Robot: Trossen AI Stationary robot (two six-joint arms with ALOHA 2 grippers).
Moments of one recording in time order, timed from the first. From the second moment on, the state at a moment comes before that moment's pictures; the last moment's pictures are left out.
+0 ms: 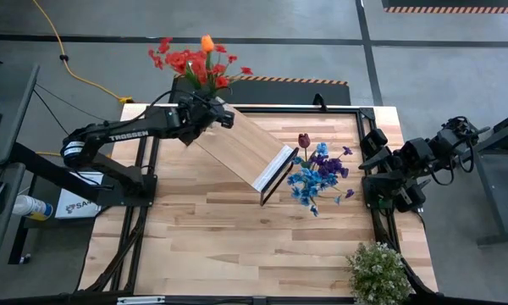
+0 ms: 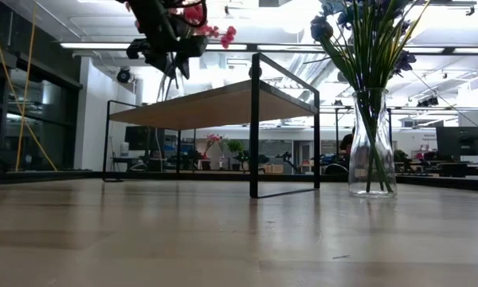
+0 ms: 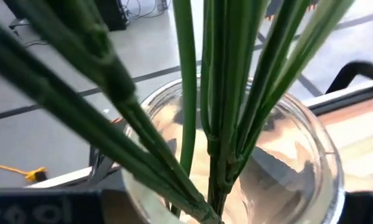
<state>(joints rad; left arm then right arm) 0.32 1.37 1.20 -0.57 -0.83 -0.53 0.59 0.67 0.90 0.22 0.28 0.02</state>
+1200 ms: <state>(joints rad) 0.23 1.37 1.10 -0.62 -0.85 -0.74 0.59 0.67 0.90 0.22 0.28 0.02</state>
